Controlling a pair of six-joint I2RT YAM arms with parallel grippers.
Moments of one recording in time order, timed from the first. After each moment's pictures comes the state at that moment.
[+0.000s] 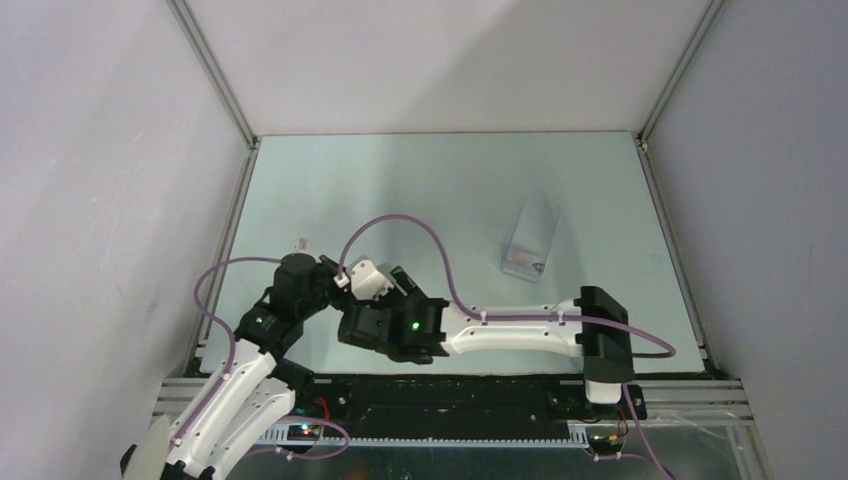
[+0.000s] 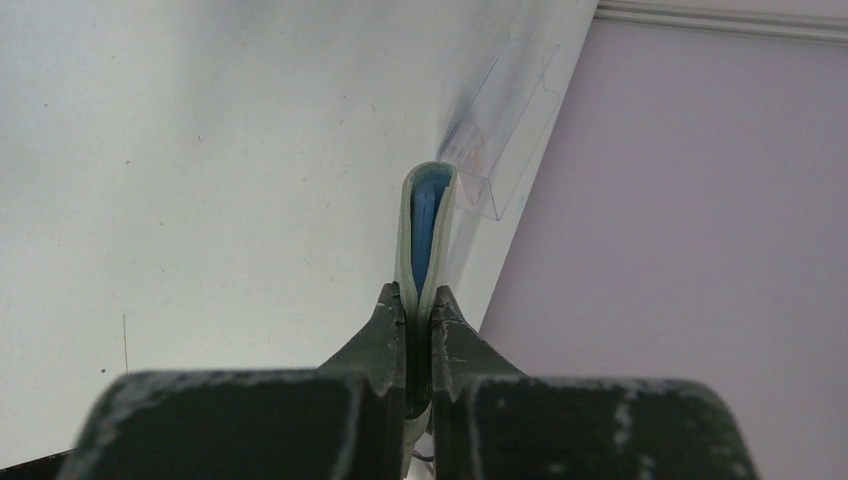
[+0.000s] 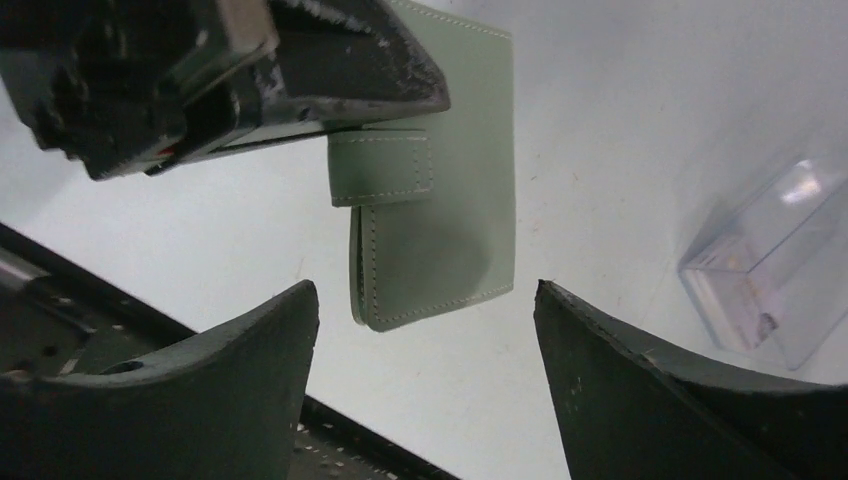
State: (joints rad) left arm -0.40 0.63 0.49 -0.41 0.19 -1.33; right arm 1.46 1.81 1.60 -0.77 0.77 0.49
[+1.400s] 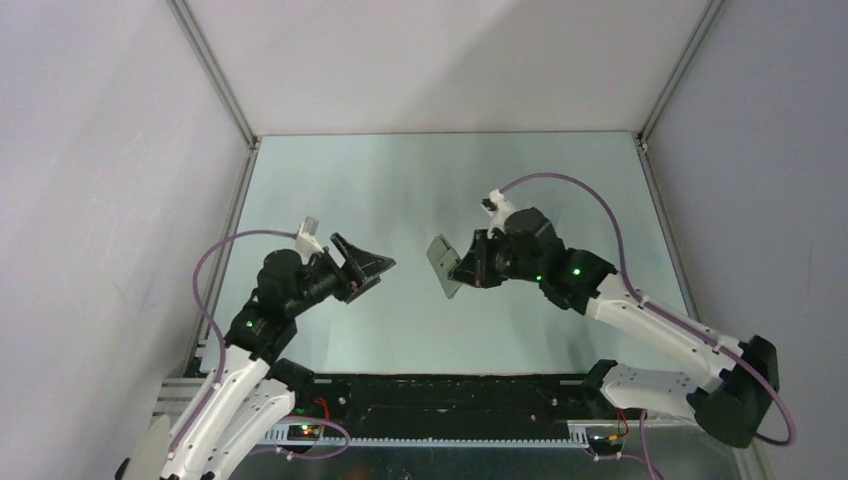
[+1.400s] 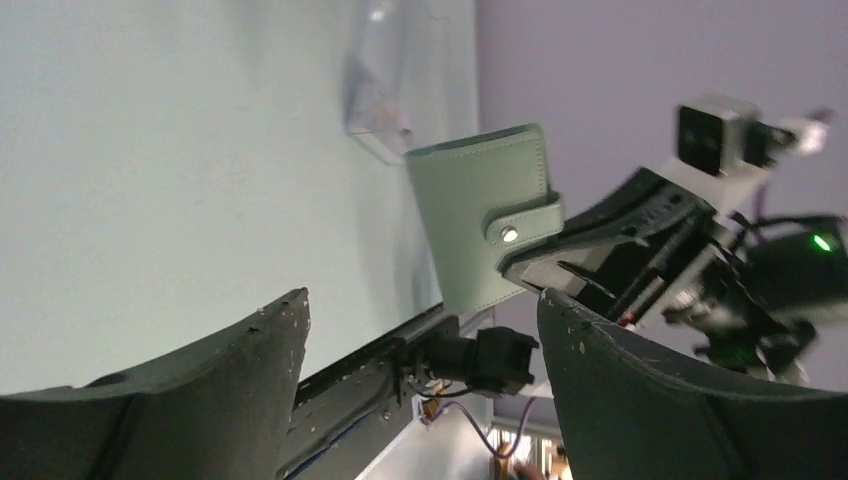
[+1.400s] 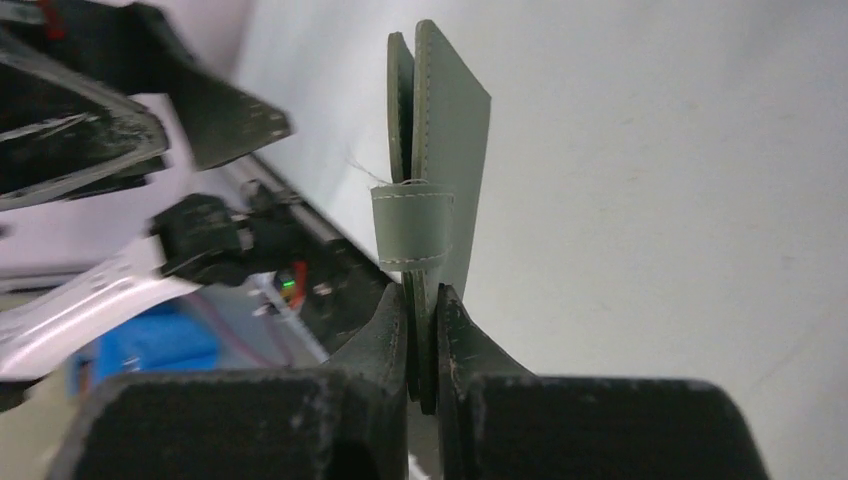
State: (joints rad) left arm -0.40 0.57 0.56 -0.35 0.33 -1.10; right arm 0.86 1.16 1.00 -0.41 -0.10 0.64
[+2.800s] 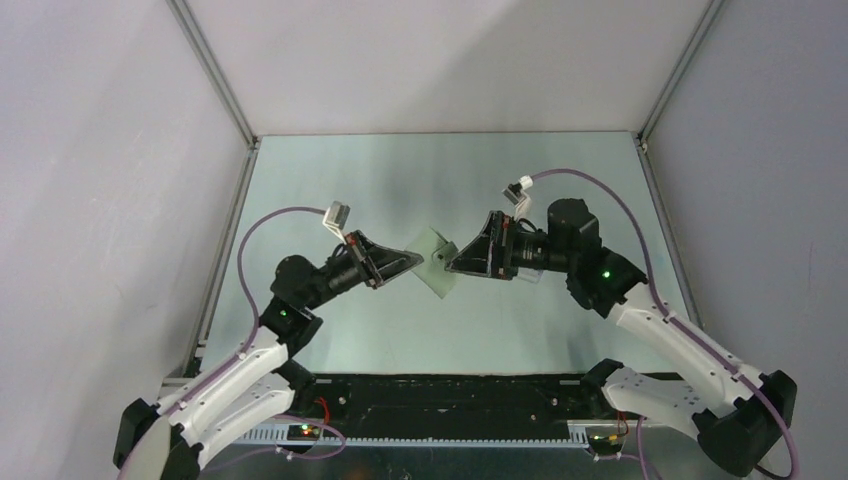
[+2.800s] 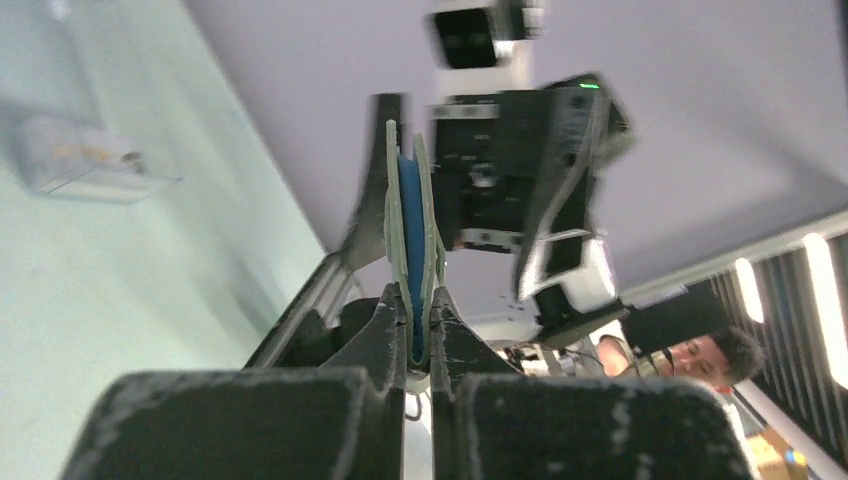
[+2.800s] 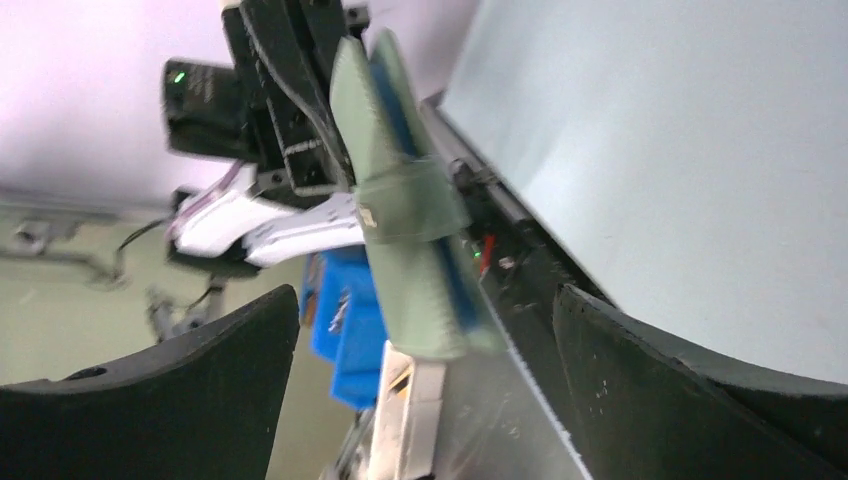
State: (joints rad) left arm -0.58 0.77 0.43 0.59 0.51 -1.27; right arm 0.64 0.99 0.88 -0.11 -0.69 0.96
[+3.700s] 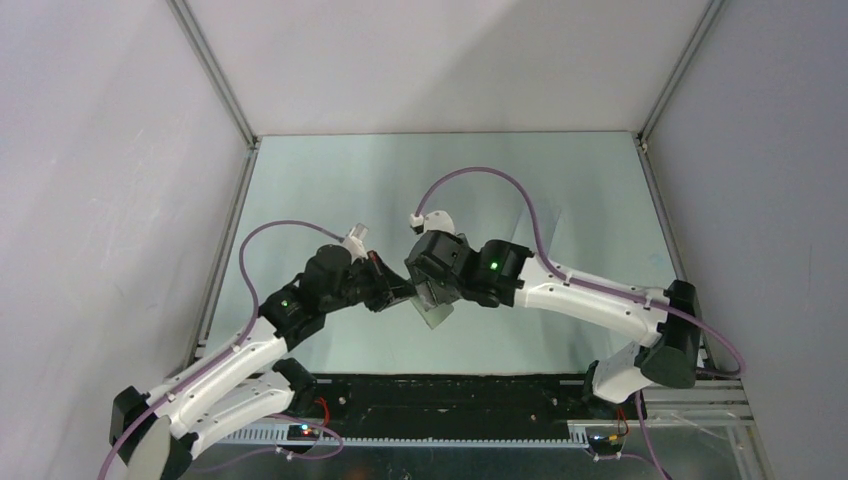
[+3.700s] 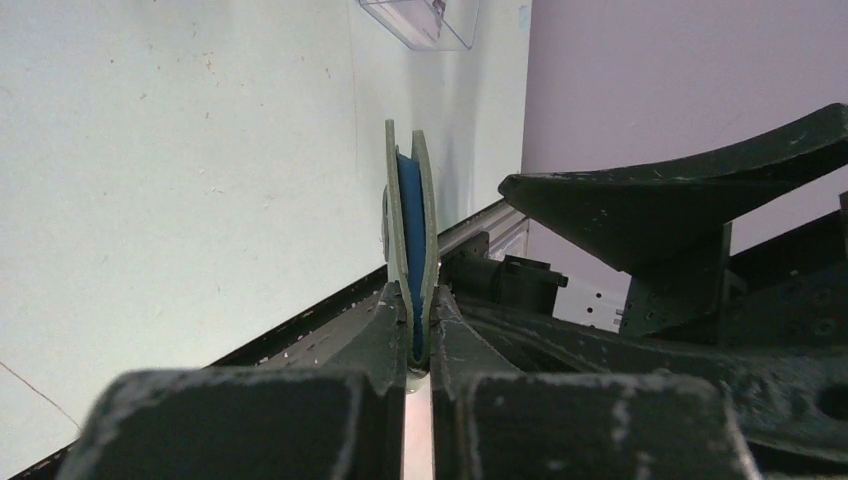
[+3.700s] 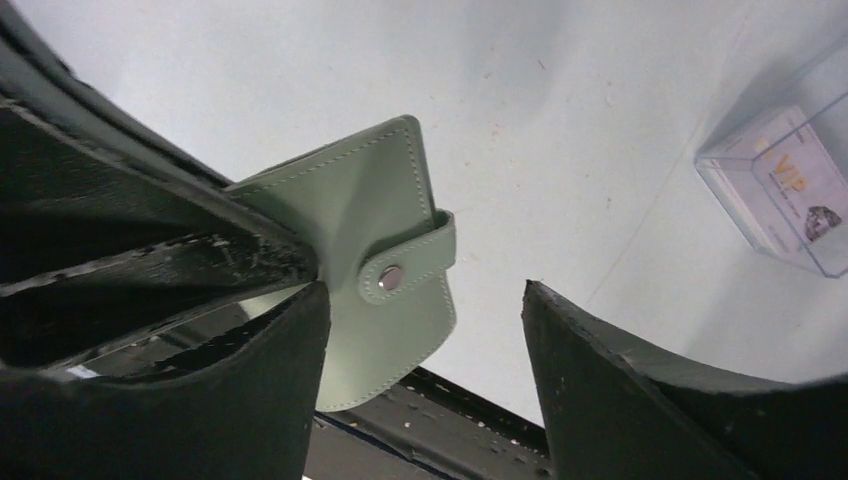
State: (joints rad) left arm -0.70 0.81 0.59 -0.25 0.26 -1.15; right arm 1.18 1.51 1.44 -0.88 0.38 0.56
